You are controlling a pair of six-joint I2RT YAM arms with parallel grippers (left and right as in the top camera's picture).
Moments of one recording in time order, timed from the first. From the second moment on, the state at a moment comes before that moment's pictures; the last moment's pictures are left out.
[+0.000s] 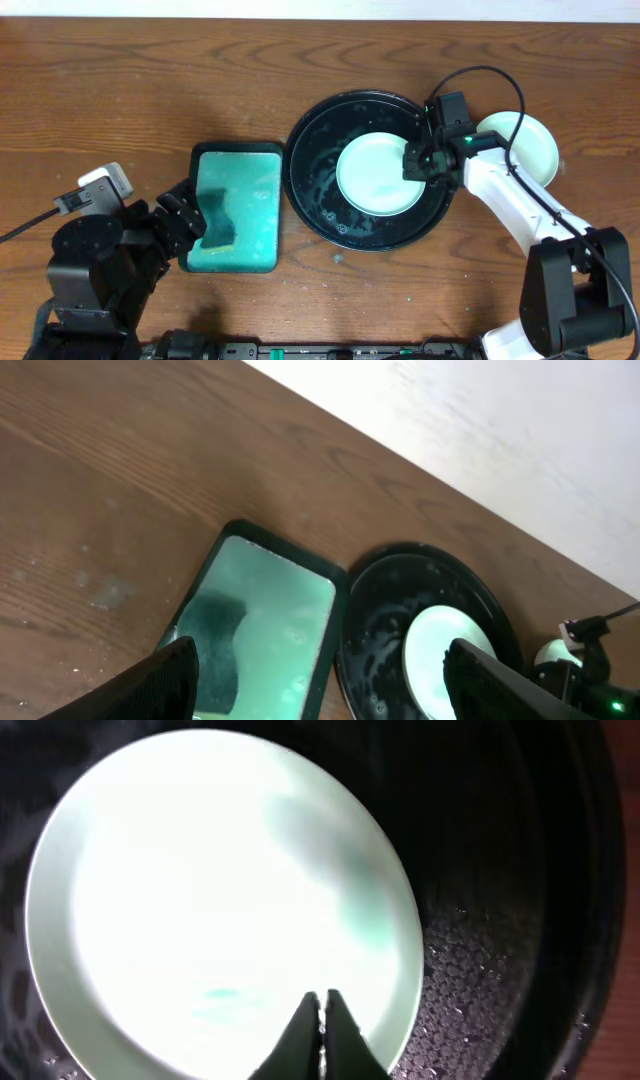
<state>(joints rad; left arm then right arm) -0.10 0.67 1.12 -1.00 -0.03 -0.56 0.25 1.71 1.11 -0.61 -0.08 0.29</state>
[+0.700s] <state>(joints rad) -0.10 0.80 1.12 -1.09 -0.03 -0.50 0.24 1.94 1.11 -0.18 -0.30 -0.65</state>
